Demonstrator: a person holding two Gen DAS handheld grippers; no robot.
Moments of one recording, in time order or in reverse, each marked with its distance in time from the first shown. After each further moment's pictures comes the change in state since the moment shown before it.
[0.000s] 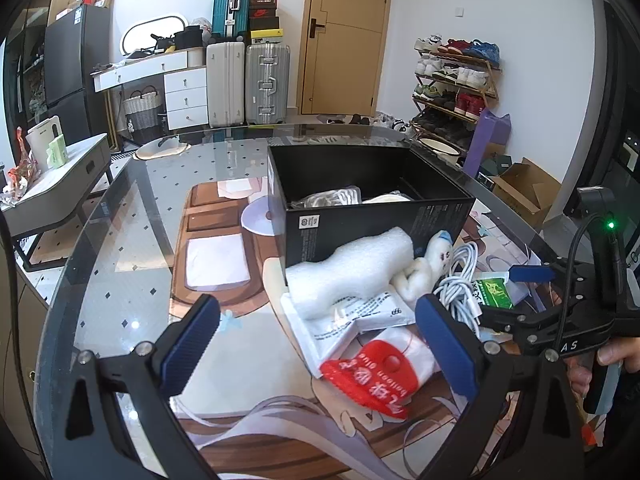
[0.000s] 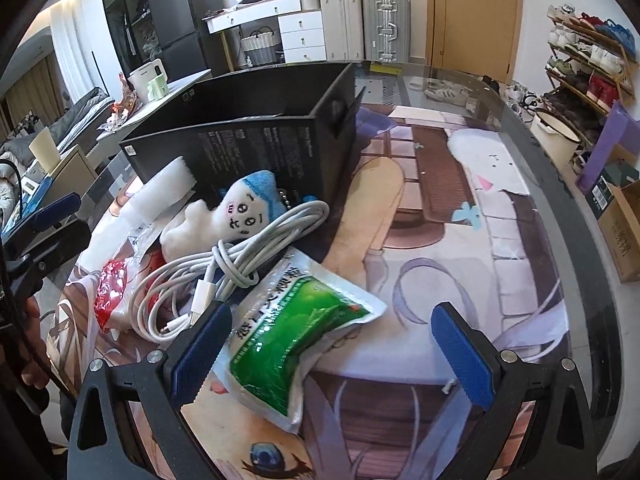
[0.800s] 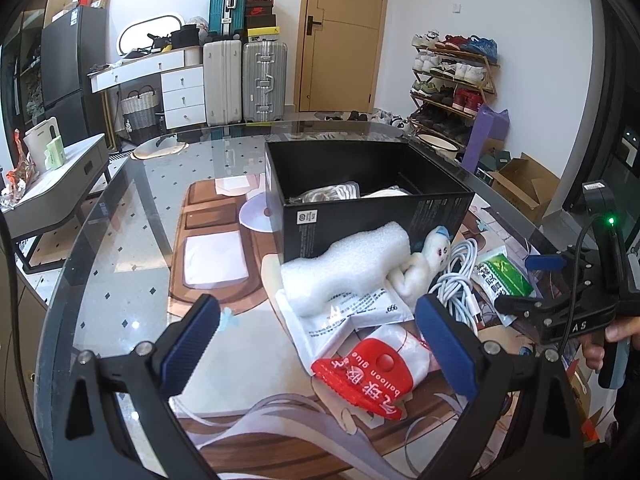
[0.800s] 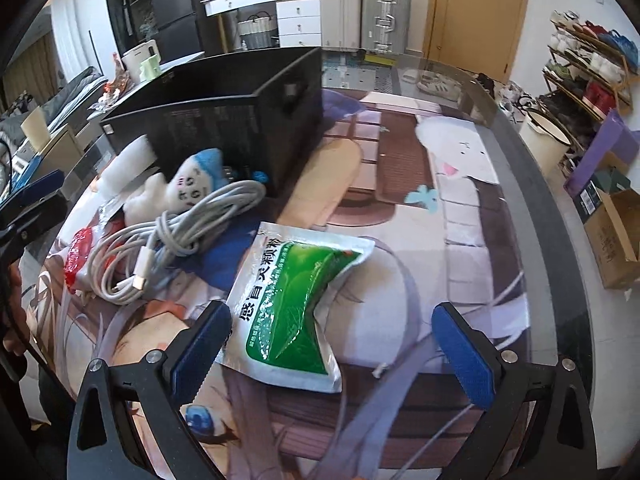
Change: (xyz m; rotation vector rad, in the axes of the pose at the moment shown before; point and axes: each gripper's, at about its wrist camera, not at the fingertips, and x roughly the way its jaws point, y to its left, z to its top) left arm 0.003 0.000 -0.003 0.013 0.012 -0.003; right arm -0.003 -0.031 -0.012 -0.033 0.040 -0.068
